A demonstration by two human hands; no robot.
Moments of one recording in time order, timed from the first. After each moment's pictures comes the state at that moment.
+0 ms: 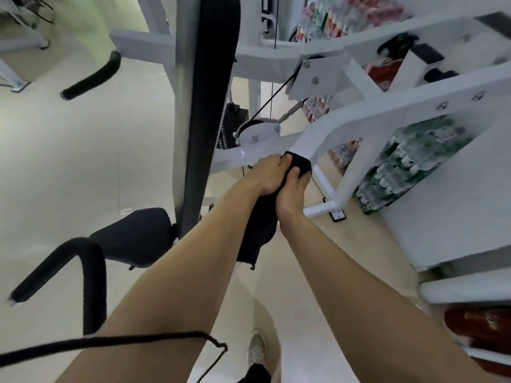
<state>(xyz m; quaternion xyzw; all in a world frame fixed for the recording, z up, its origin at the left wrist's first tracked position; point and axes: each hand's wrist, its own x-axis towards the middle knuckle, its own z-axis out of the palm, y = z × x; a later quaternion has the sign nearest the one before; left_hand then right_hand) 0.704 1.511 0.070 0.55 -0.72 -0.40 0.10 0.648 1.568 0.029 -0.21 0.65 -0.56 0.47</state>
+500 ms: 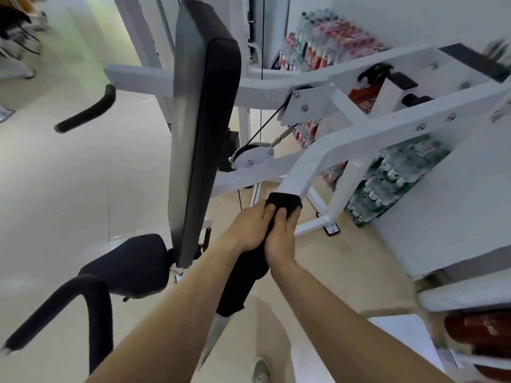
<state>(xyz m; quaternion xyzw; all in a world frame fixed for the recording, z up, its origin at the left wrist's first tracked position) 0.758 1.554 0.055 0.52 -0.73 -0.41 0.12 0.685 1.601 0.027 -0.23 0.67 -0.56 0.44</state>
